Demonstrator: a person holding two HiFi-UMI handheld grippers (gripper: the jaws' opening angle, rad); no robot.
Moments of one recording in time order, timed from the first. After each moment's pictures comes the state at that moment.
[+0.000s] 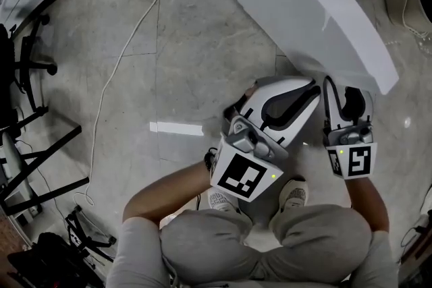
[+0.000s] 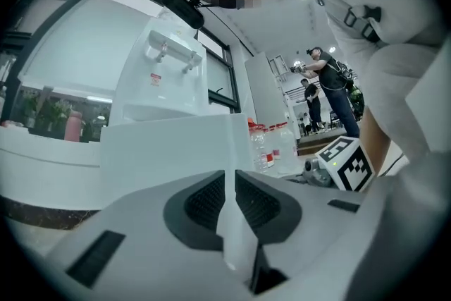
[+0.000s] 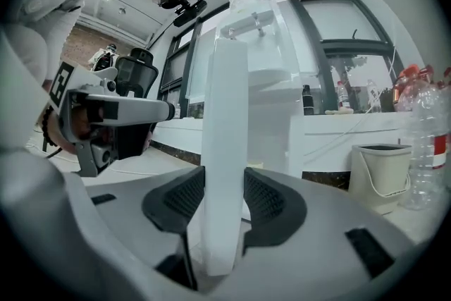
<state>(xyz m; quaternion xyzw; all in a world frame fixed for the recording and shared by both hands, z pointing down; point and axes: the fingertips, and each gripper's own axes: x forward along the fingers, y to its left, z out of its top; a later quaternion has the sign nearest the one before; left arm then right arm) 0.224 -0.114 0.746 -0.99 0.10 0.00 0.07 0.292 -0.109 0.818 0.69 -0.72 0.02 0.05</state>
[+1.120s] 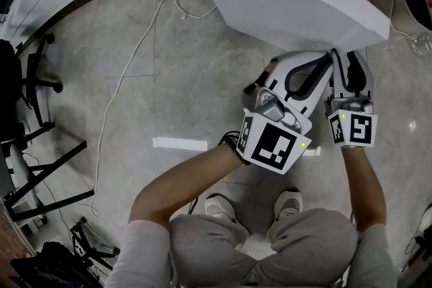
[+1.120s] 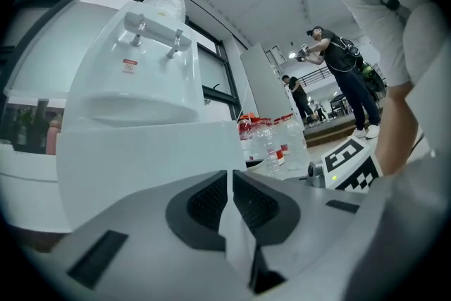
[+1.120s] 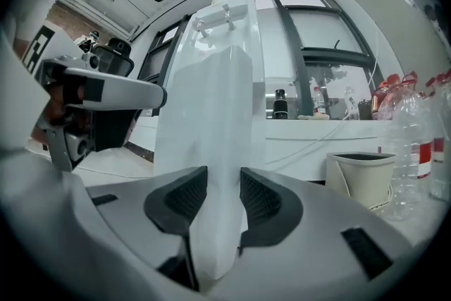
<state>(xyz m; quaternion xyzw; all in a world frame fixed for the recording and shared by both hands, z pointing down) 0.323 -0.150 0.739 -0.99 0.11 -0.01 0.11 0.393 -0.158 0.817 0.75 -0.66 0.00 0.05</state>
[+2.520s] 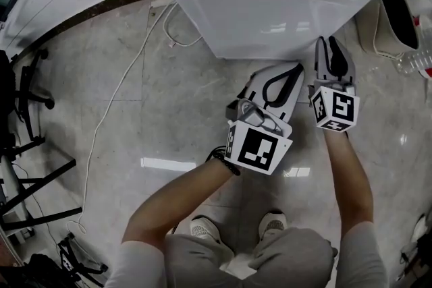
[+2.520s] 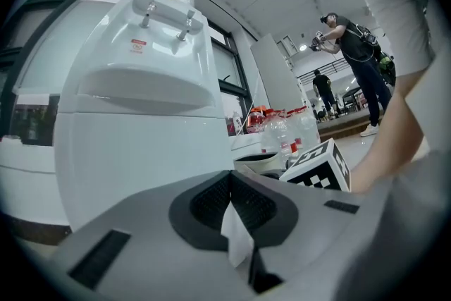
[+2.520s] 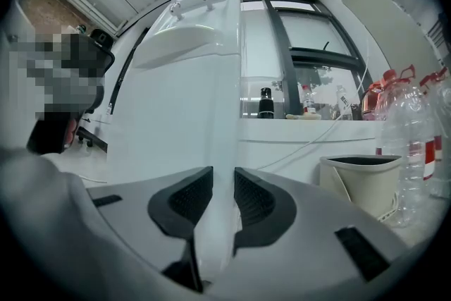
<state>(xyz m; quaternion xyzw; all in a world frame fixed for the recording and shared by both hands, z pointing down) 0.347 -0.189 0.752 -0.98 0.16 -0.03 0.09 0.464 -0.230 0.814 0.79 -0.61 -0.01 0.04</state>
